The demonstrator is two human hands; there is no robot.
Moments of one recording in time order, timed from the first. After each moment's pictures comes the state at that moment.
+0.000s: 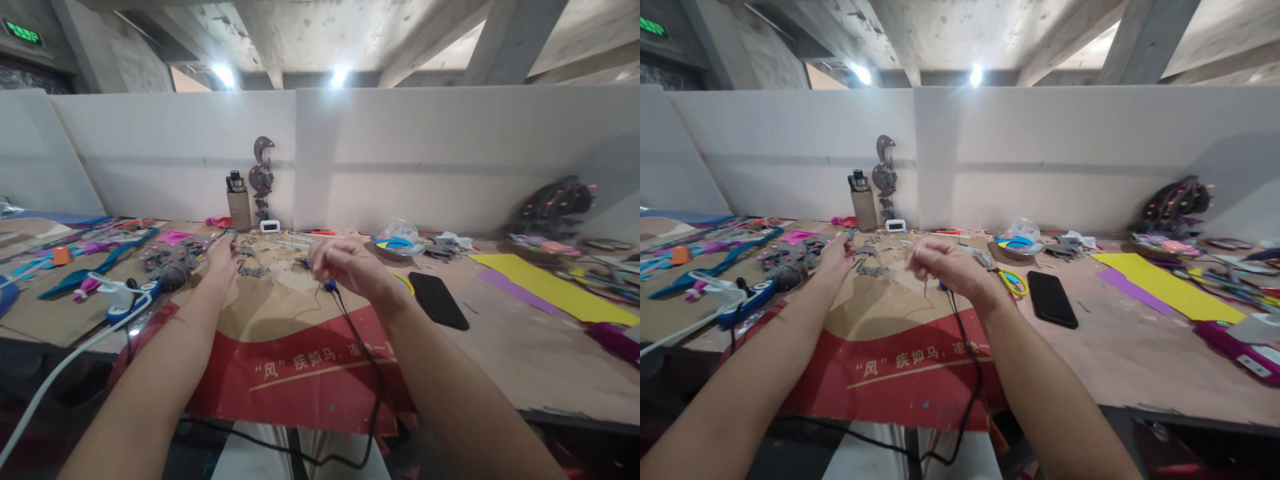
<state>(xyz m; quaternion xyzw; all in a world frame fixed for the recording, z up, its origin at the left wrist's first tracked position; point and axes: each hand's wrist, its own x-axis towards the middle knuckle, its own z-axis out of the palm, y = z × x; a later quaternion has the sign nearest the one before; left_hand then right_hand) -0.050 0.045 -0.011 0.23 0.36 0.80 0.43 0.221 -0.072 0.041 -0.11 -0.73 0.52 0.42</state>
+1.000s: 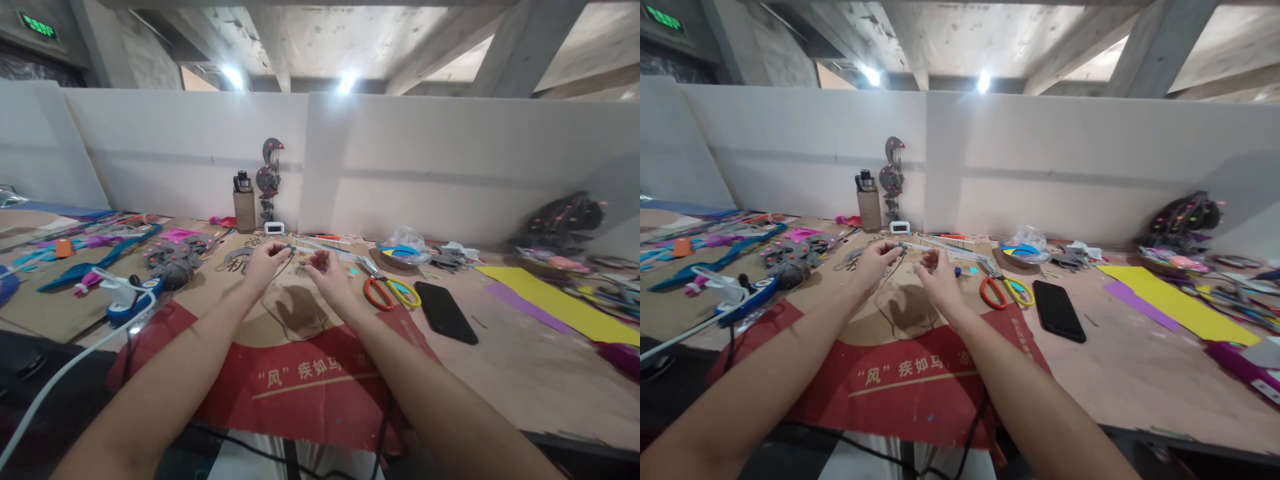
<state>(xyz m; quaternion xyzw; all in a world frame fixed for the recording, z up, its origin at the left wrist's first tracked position) 0.020 -0.003 -0.015 0.56 0.40 0.62 0.38 0.176 -0.028 -0.035 -0.43 -0.63 0.32 0.56</state>
